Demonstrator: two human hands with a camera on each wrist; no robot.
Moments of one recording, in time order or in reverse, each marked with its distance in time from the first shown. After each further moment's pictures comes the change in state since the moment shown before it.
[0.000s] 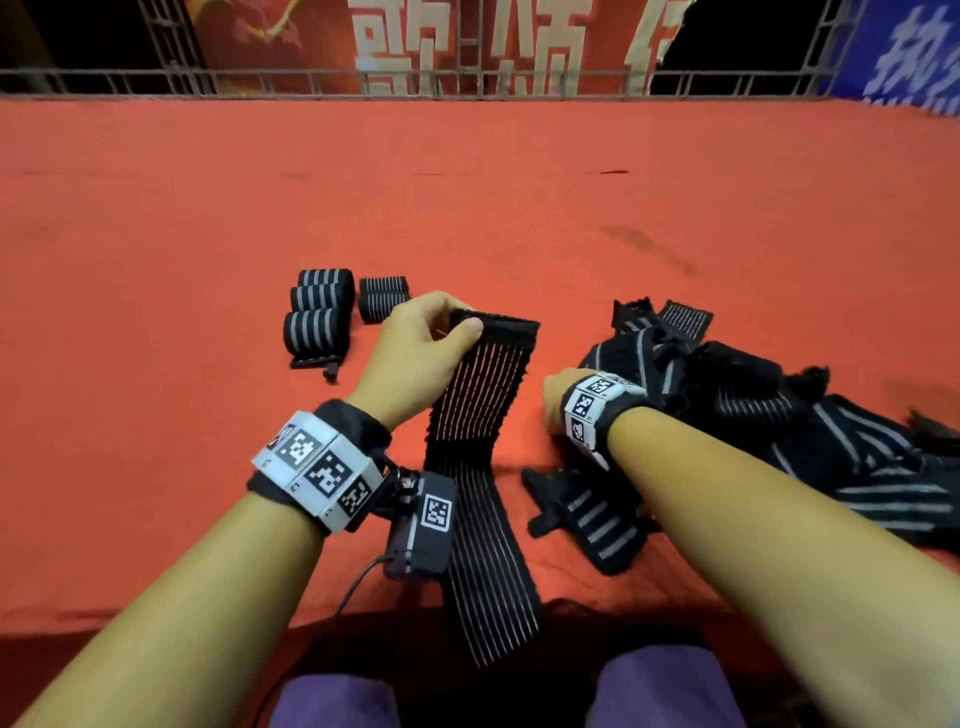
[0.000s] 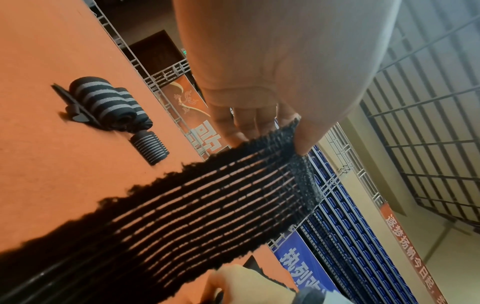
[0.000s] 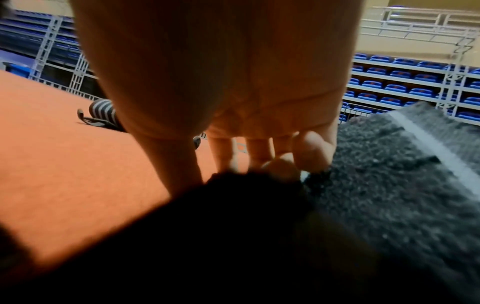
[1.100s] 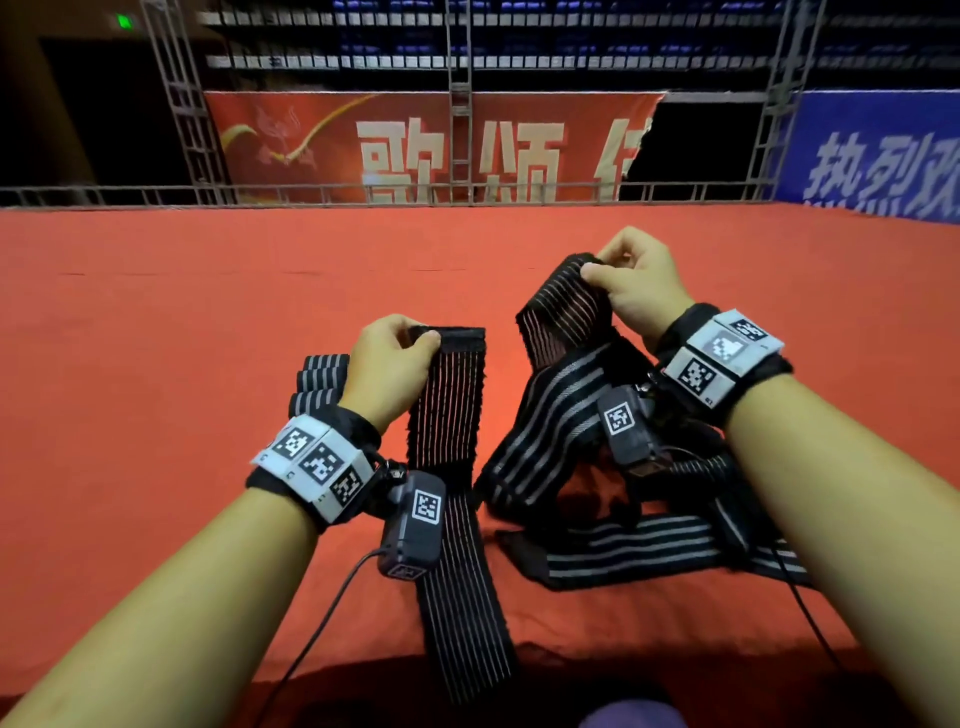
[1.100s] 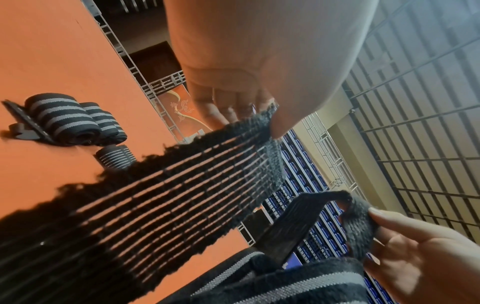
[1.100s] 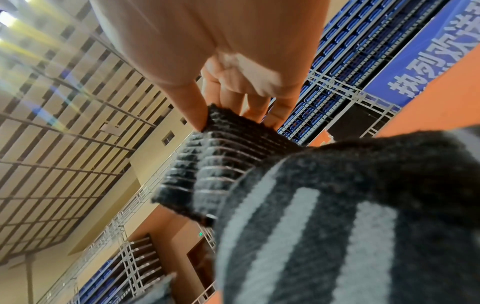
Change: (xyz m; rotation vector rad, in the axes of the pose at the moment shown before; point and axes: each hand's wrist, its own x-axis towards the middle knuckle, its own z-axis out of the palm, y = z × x) left_hand 0.019 0.053 -0.023 -0.005 0.202 -0.067; right_hand -0.103 0.088 -0.155 1.349 0.915 -0.140
